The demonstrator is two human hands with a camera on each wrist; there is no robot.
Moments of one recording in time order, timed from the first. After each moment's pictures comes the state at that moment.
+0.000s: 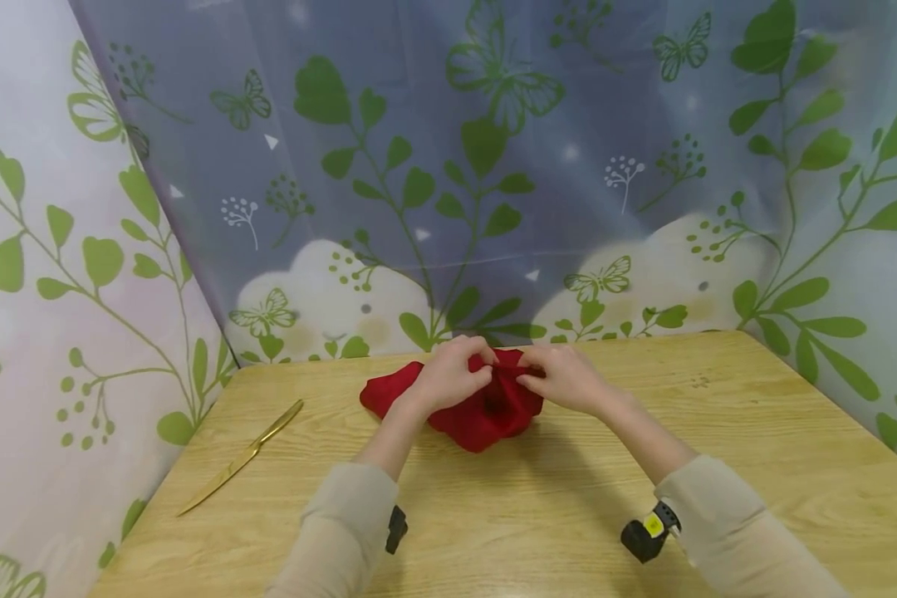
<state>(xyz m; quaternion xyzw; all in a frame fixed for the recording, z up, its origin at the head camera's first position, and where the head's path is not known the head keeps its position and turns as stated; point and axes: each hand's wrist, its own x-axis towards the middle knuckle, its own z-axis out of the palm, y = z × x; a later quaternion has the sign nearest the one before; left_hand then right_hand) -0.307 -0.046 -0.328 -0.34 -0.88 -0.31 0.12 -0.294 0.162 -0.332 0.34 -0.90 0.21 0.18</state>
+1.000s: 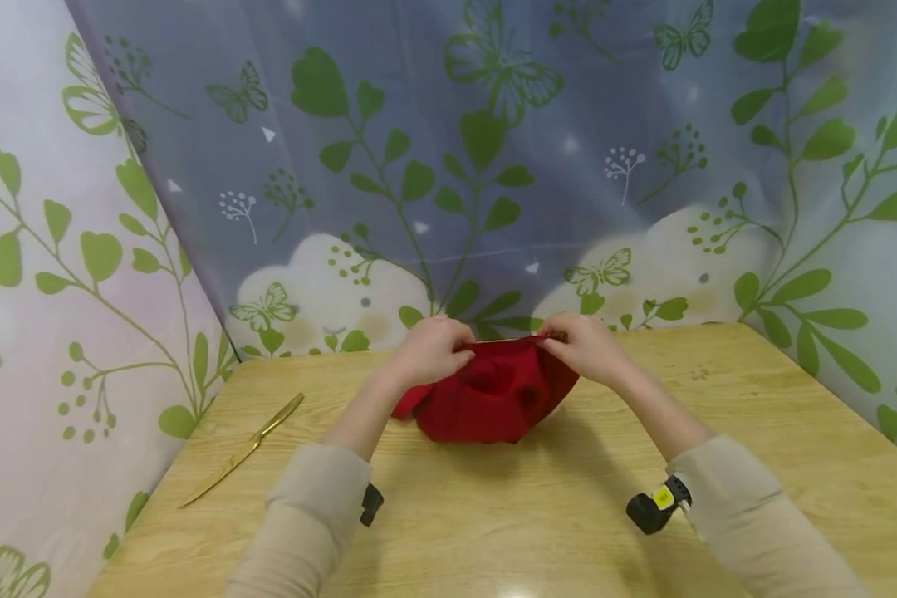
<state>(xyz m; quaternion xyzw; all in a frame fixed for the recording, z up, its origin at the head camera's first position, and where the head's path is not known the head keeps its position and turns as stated) -0.301 -0.064 -0.285 -0.37 -0.91 -0.14 0.10 -0.300 0.187 -0.313 0.27 -0.91 0.28 0.16</state>
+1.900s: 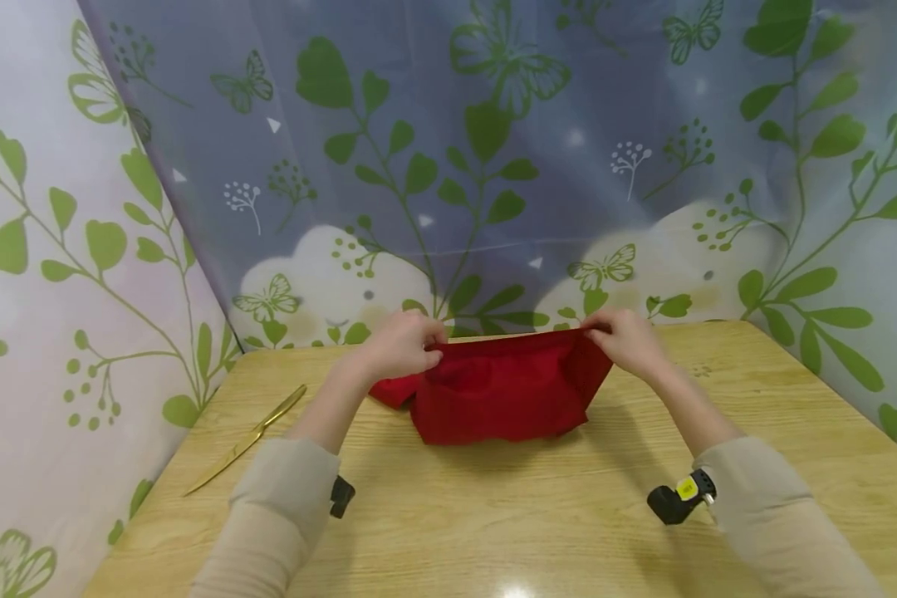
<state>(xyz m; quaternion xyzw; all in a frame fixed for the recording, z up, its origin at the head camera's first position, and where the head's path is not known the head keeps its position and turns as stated) -0.296 -0.102 -0.276 -0.35 -0.92 -0.14 0.05 -0.302 0.229 -0.319 0.18 -0.94 0.25 0.16</state>
